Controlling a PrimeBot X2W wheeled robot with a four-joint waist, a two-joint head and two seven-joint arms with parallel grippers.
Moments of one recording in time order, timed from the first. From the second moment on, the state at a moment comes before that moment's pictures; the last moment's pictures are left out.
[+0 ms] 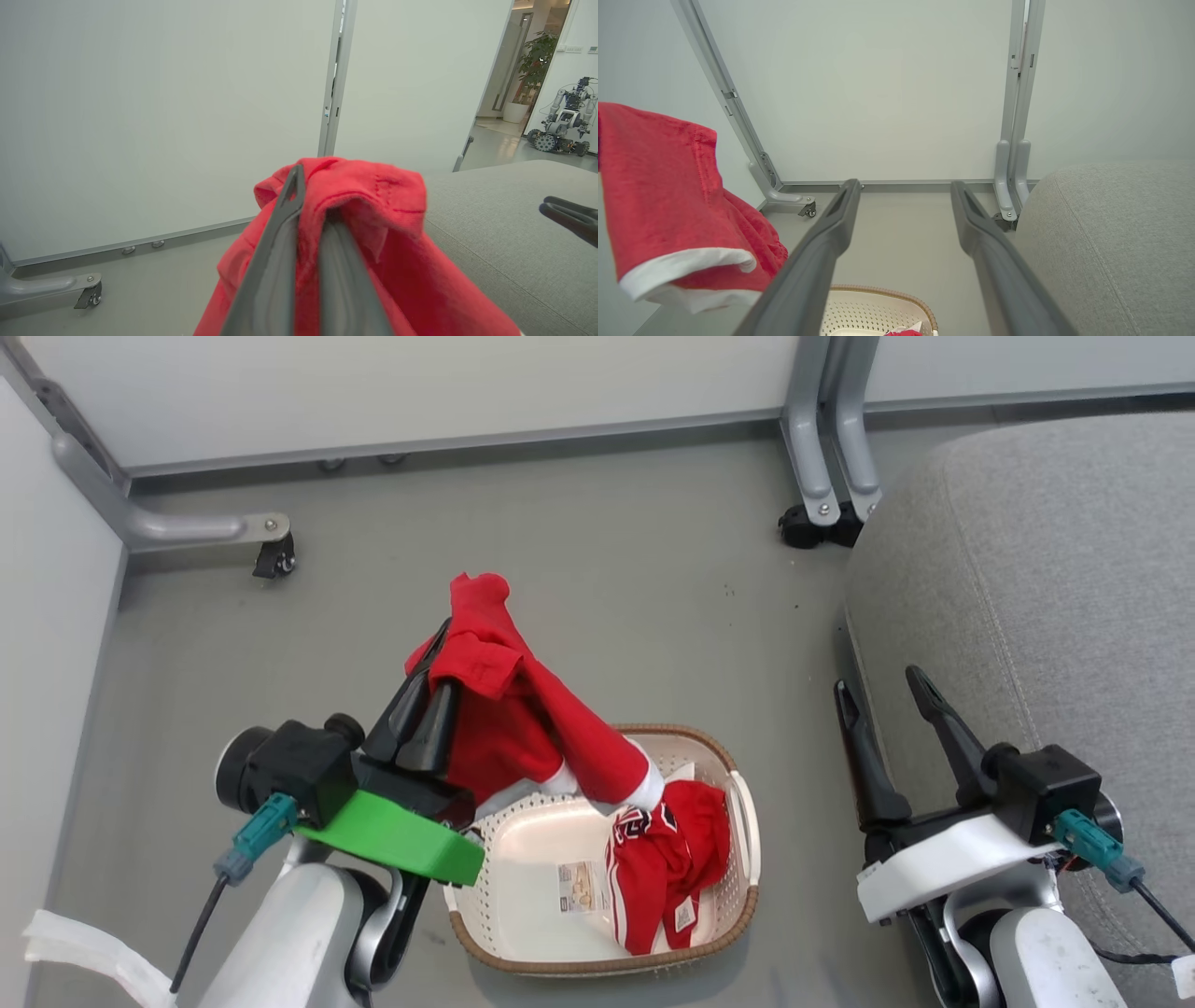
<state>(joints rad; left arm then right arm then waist) -0.32 0.21 -0.43 0.12 -0.44 -0.08 -0.25 -0.07 -0.05 0.10 -0.04 0.16 0.13 -0.08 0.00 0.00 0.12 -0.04</state>
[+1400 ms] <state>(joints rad) -0.19 0.23 -0.47 0.00 -0.47 -0.02 -0.20 -0.01 -0.05 0.18 -0.10 0.23 0.13 0.00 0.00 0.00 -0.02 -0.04</state>
